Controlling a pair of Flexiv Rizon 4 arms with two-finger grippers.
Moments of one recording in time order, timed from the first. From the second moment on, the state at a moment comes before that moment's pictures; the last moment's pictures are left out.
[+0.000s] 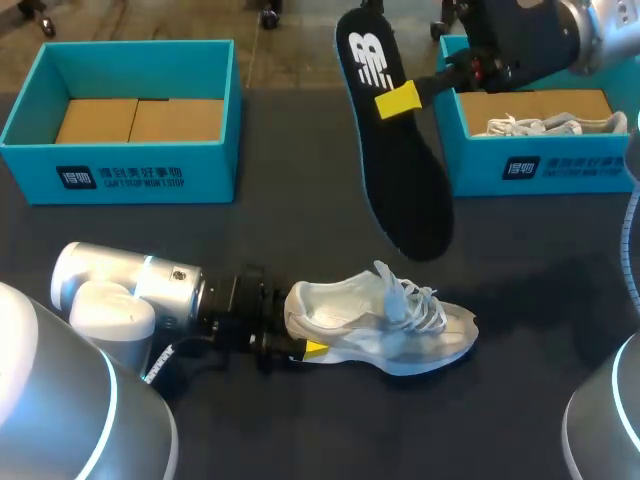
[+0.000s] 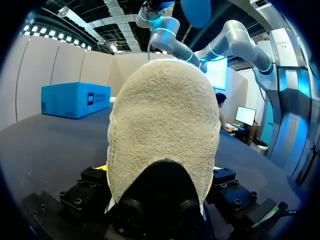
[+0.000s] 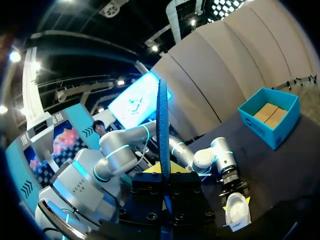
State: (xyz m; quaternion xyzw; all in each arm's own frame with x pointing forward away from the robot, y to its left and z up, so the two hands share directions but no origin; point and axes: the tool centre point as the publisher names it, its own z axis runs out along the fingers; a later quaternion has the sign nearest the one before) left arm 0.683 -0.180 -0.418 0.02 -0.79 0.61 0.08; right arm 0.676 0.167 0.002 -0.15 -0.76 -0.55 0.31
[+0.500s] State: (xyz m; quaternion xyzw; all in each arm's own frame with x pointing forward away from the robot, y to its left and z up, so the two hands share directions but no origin) left arm 0.683 -0.180 -0.418 0.02 -0.79 0.61 0.08; right arm 0.669 0.162 0.014 -0.17 -0.75 -0.59 0.26
